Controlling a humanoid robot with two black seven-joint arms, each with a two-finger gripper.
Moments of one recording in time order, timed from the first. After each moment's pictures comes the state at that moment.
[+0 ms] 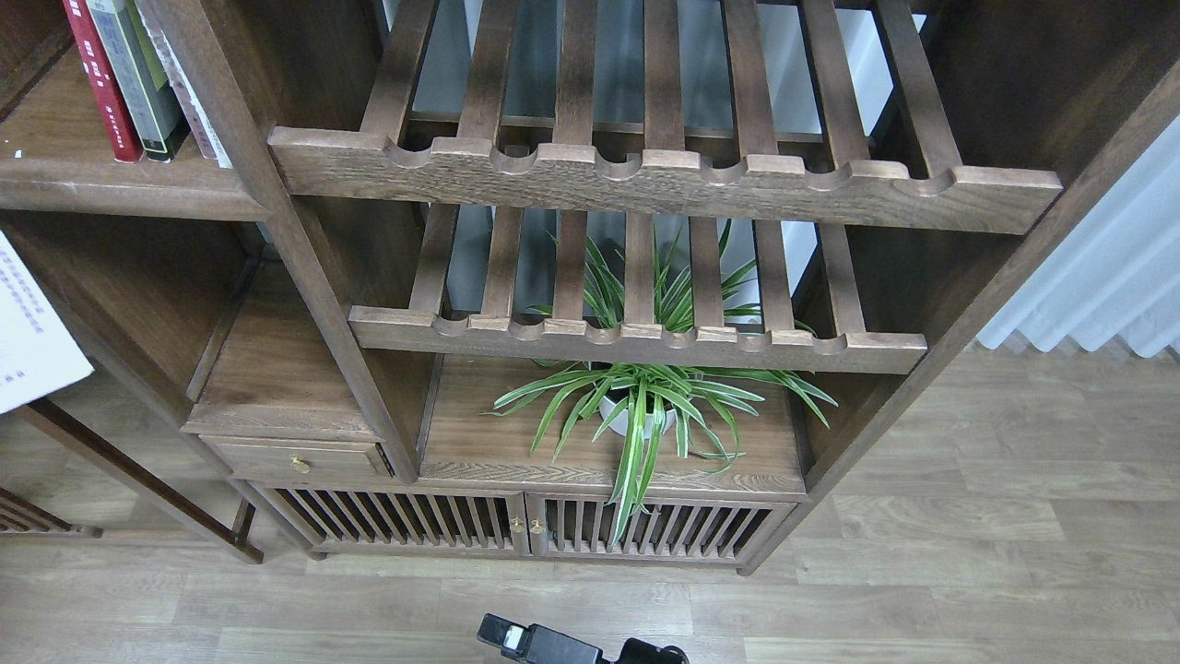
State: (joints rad) left arm 0.27 0.85 -1.99 -1.34 -0.18 -0.49 0.43; right arm -0.12 0.01 0.72 1.11 -0.03 0.58 -0.32
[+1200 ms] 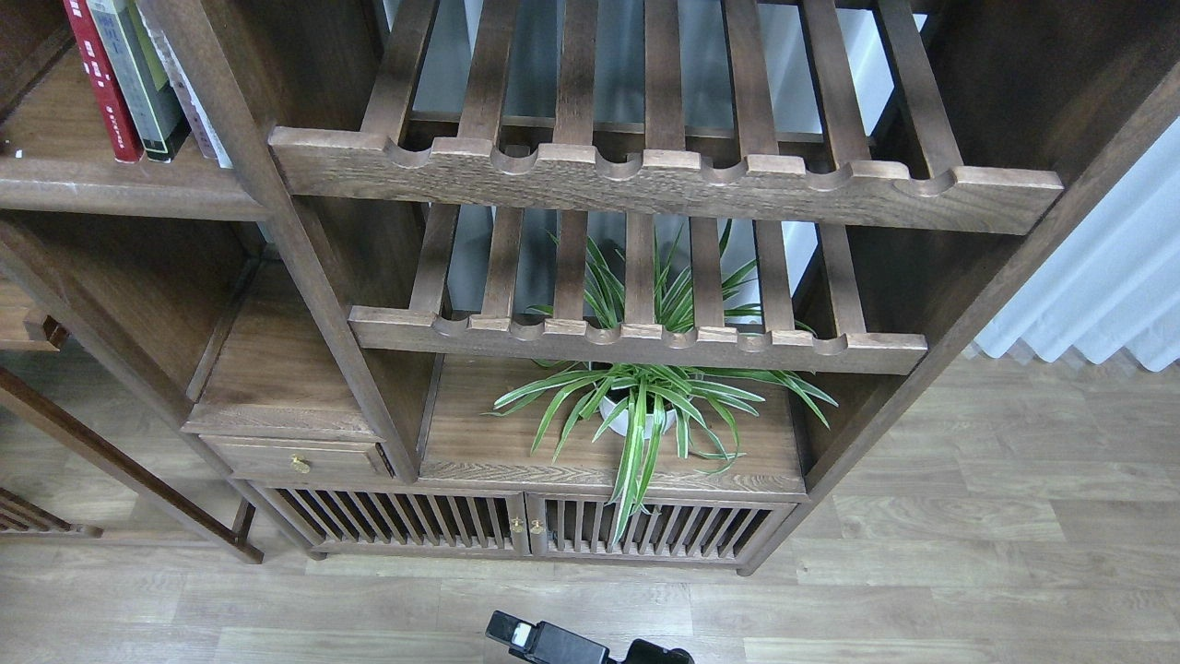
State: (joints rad) left arm -0.46 0.79 -1.92 -1.22 0.36 -0.49 0.45; right arm -0.14 0.01 0.74 1.10 -0.03 0.58 -0.32
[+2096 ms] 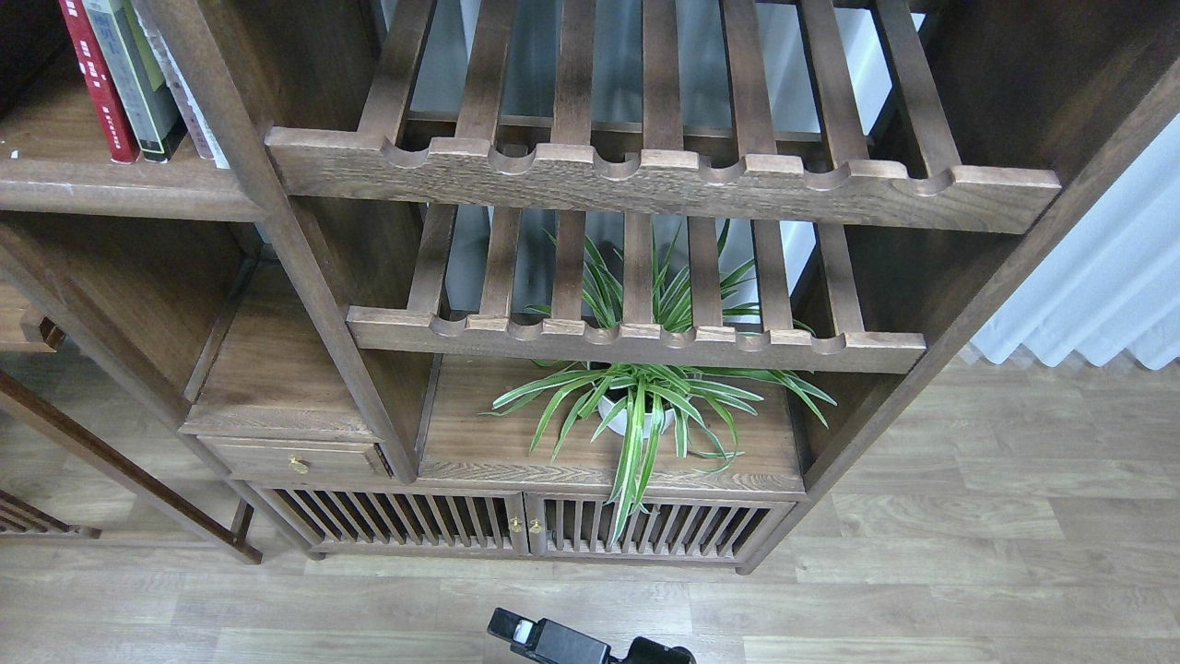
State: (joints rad) left arm -0.97 0.71 -1.53 -0.93 0.48 -0.49 0.46; right arm -0.14 0.01 0.76 1.11 -0.03 0.58 -0.31
